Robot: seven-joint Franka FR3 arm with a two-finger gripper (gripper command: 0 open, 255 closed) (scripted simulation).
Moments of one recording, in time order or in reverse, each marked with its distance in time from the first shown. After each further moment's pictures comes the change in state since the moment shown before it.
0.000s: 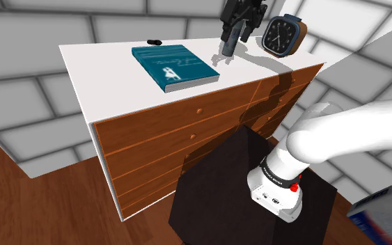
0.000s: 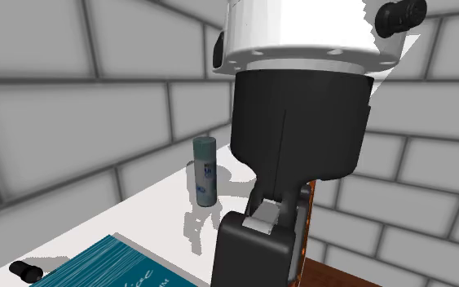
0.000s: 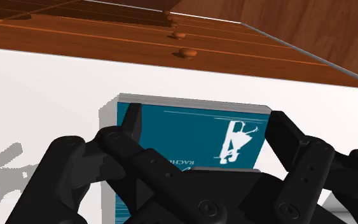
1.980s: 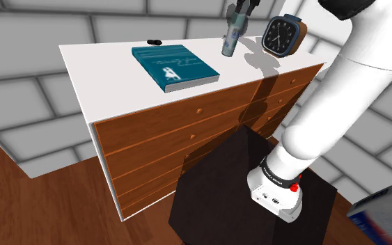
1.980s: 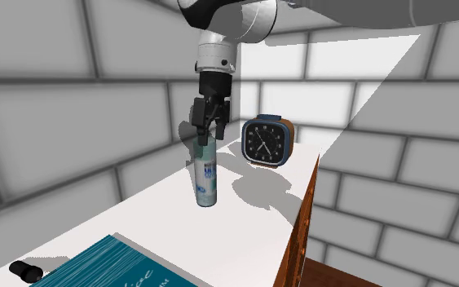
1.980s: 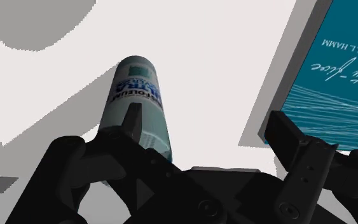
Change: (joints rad) arm -0.154 0.878 -0.490 0.865 0.064 -0.085 -0.677
